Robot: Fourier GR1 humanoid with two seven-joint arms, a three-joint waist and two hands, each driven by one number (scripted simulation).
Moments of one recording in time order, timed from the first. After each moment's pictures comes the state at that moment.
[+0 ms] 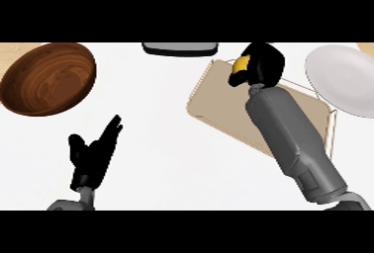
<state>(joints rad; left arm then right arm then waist) -0.03 0.15 -0.15 -1.45 0.14 0.10 0.21 -0.93 -0.11 0.10 -0.71 1.01 -0.48 0.71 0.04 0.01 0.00</state>
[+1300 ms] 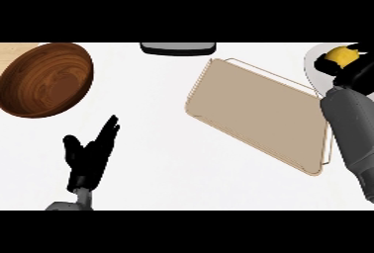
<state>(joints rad) -0.01 0.14 -0.12 -1.47 0.13 0.09 0.22 -0.86 -0.38 -0.24 -0.53 0.97 -1.11 0.55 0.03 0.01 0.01</state>
